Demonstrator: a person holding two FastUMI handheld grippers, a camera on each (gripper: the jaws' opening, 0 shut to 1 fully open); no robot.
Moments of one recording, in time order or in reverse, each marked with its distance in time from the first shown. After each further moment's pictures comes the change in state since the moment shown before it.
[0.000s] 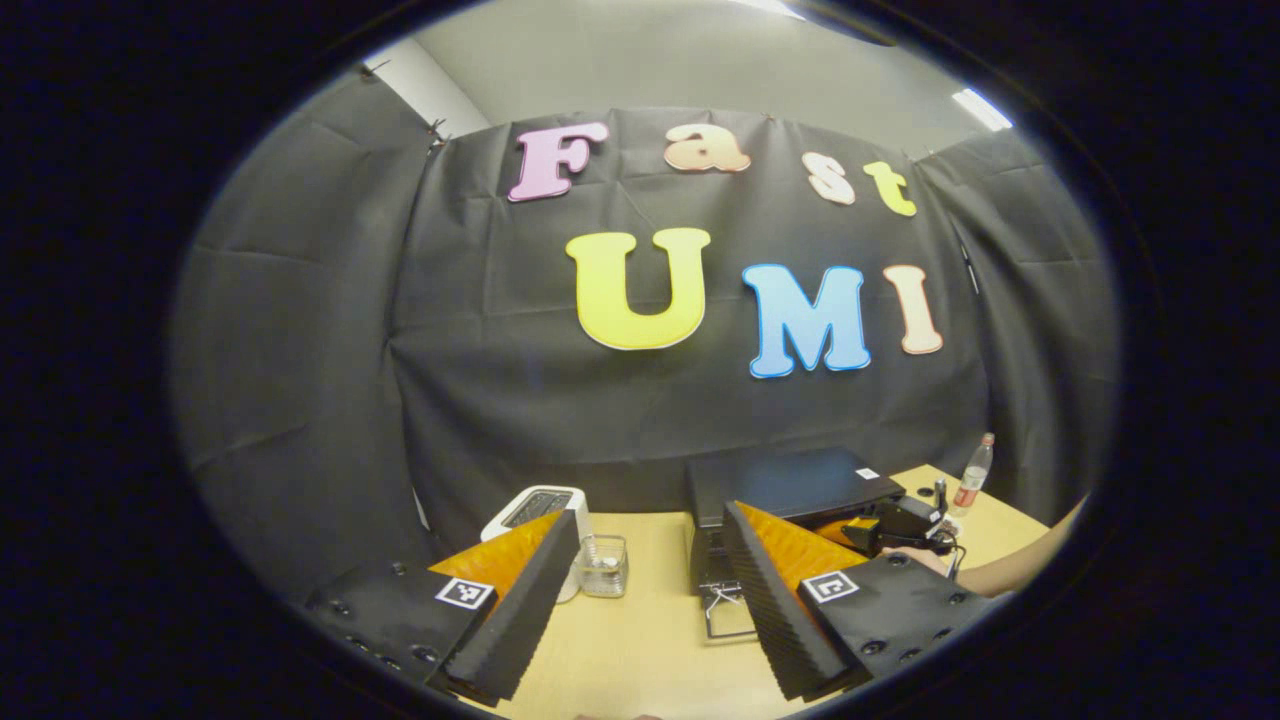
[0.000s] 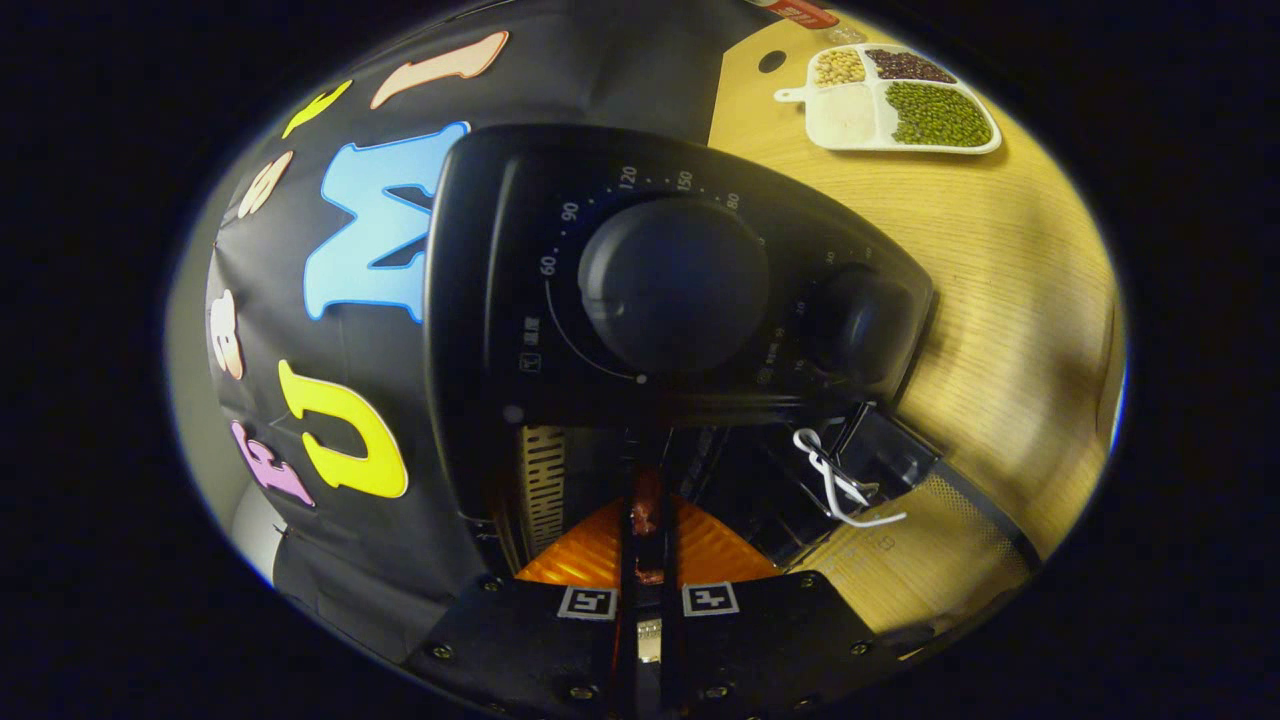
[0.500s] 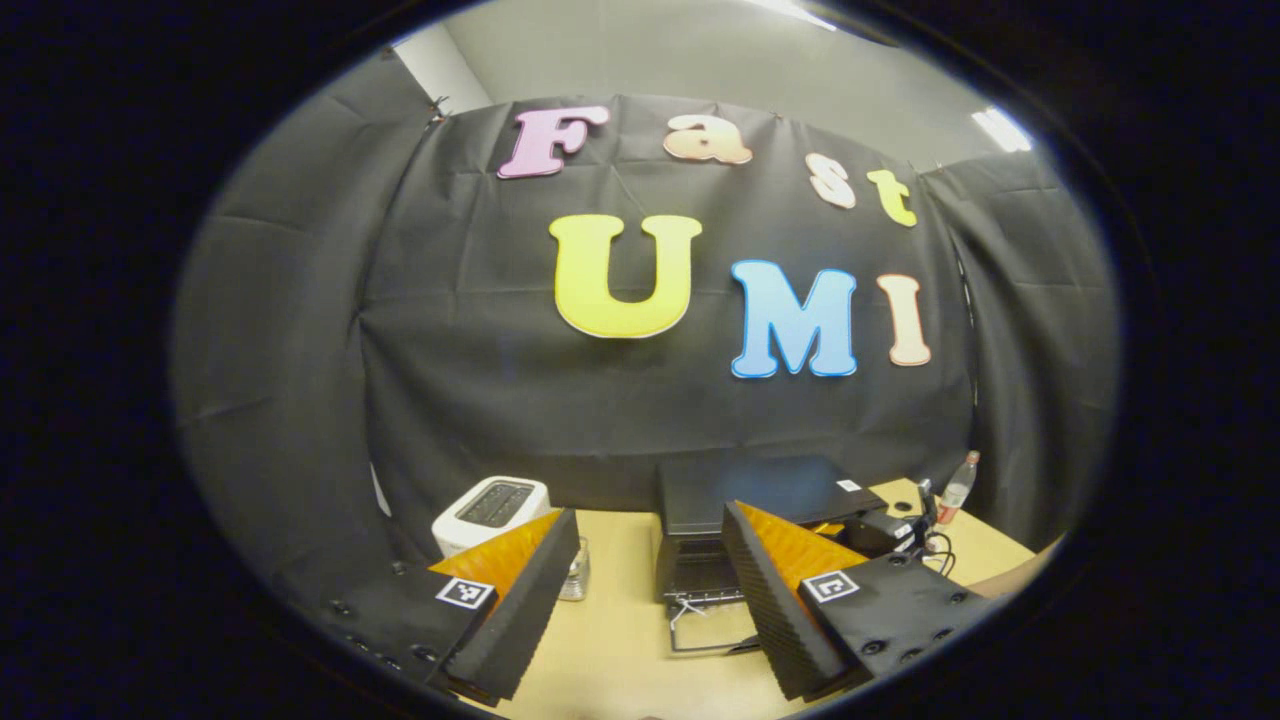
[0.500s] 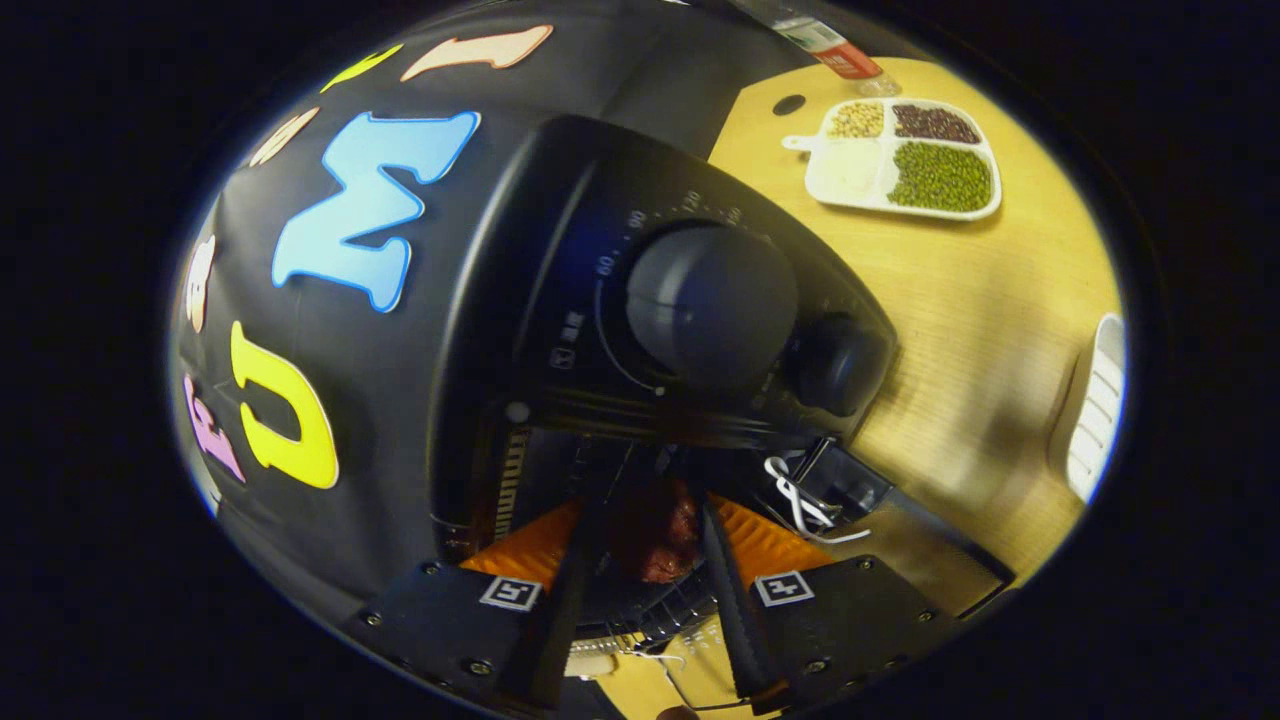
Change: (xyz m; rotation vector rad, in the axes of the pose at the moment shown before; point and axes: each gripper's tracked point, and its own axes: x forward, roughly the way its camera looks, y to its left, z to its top) left arm 0.040 -0.036 -0.005 -0.077 0.005 -0.085; right arm -0.018 -0.019 0.008 -0.177 -0.070 -0.222
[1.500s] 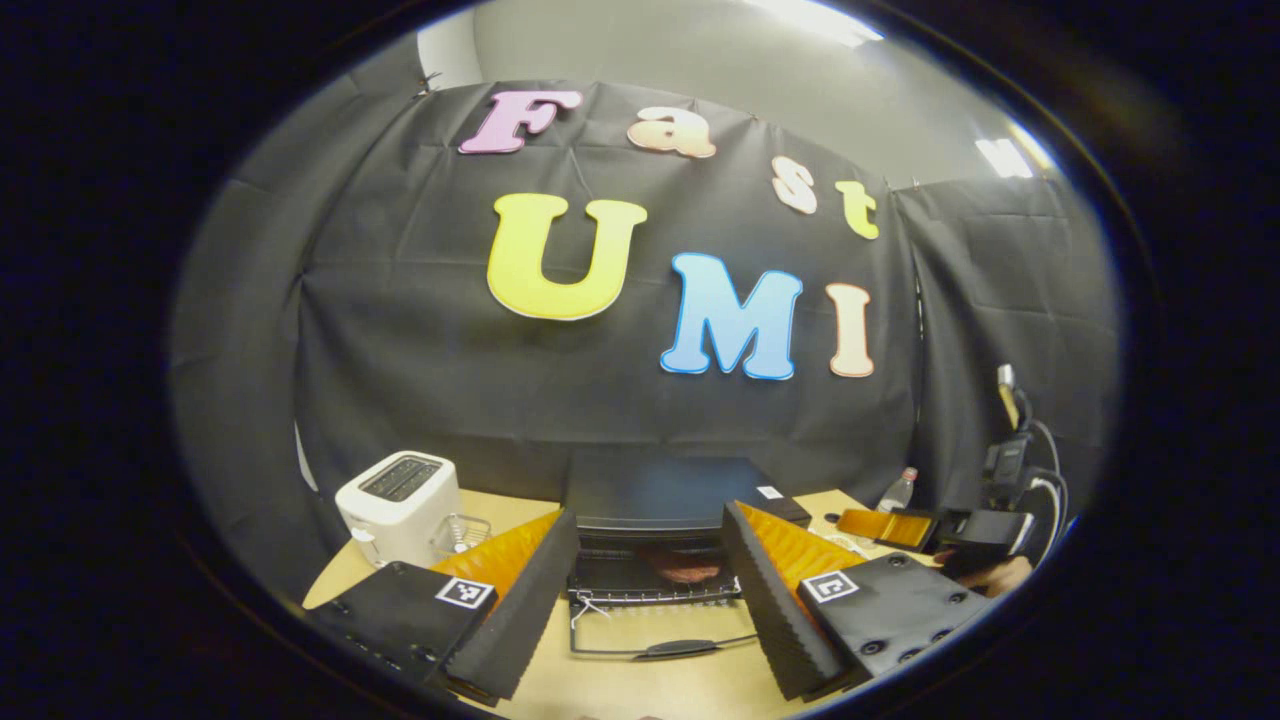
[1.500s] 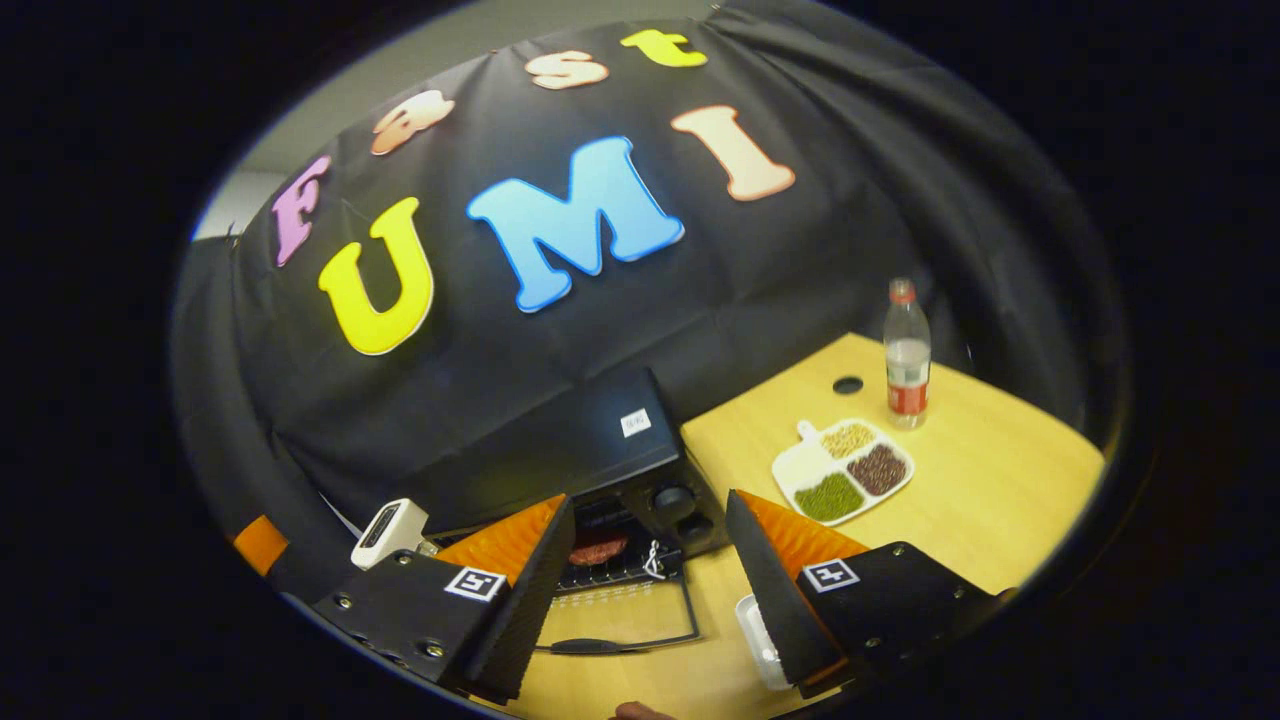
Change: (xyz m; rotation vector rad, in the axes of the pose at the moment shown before) left arm 0.010 -0.083 -0.012 -0.081 0.012 -0.139; right arm -0.214 0.037 0.105 -0.783 -0.338 0.023
